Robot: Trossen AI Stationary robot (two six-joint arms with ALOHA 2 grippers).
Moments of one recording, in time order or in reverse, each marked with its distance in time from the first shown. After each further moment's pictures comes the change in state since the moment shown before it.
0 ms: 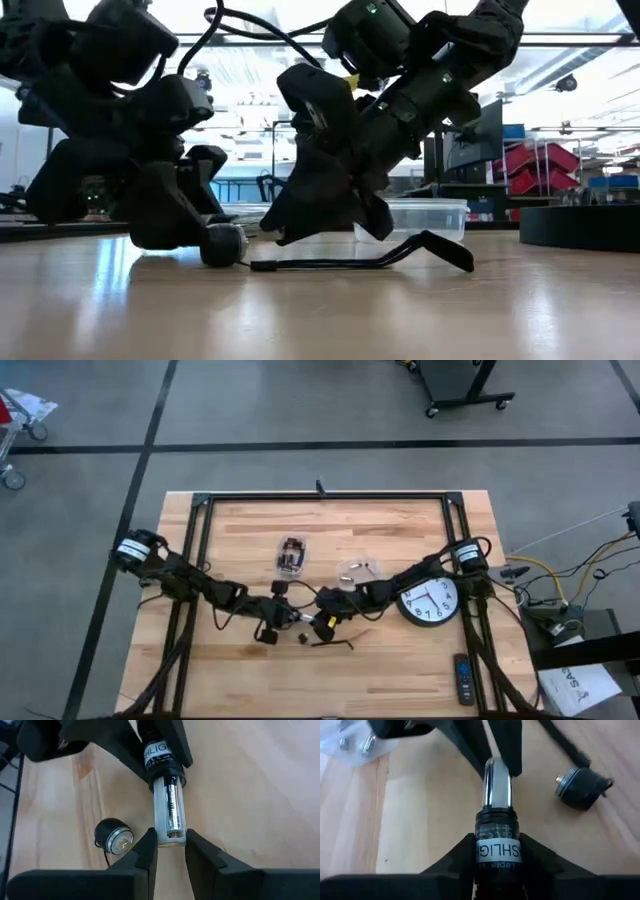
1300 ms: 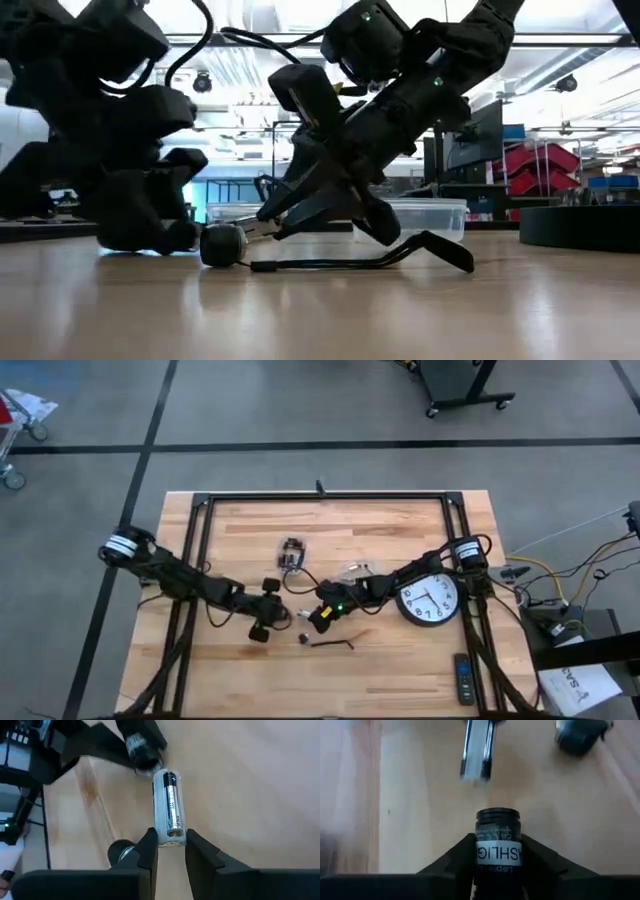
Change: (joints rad) left arm 0.000 -0.062 0.000 -0.217 0.010 -0.031; right arm -0.042 -0.008 -0.011 0.016 -0.057 0.263
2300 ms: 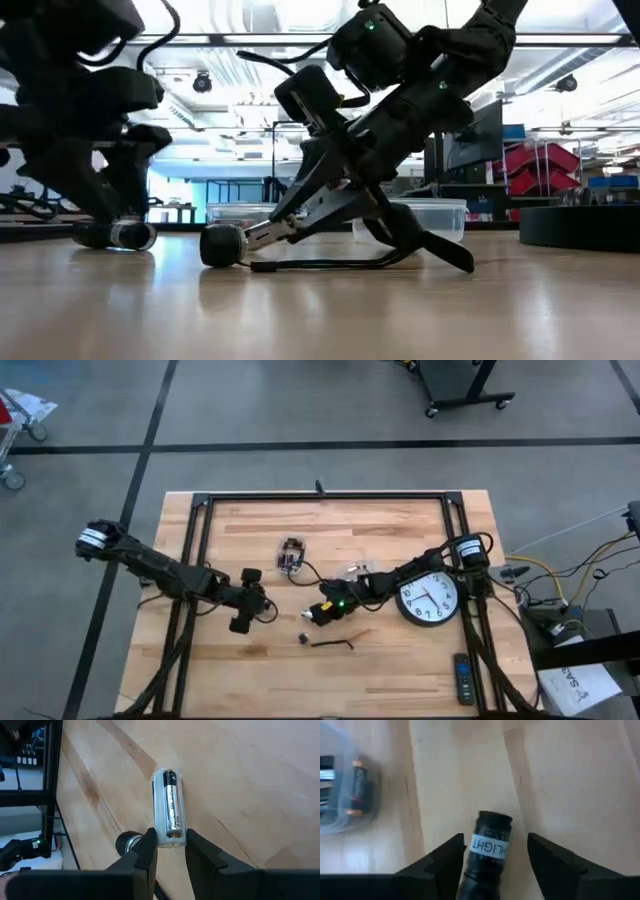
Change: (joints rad) left arm 0.002 -0.349 0.001 -0.580 0.002 -0.054; right arm -0.015 -0.005 -0.033 -0.005 -0.096 0.264
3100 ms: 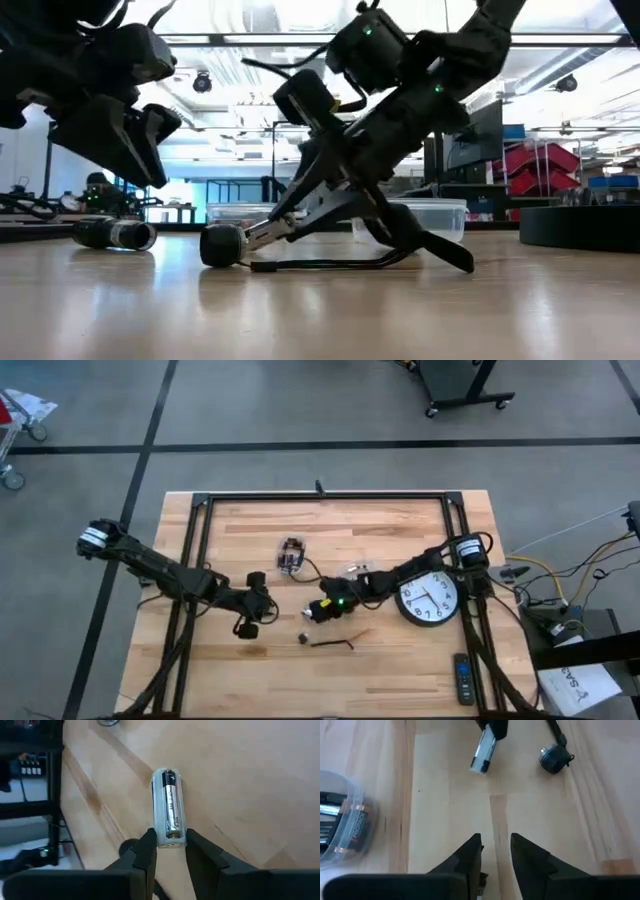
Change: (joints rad) left arm -0.045 -0.006 0.066 0.099 -0.024 -0.132; right arm -0.024 0.002 0.002 0.007 -0.039 0.080
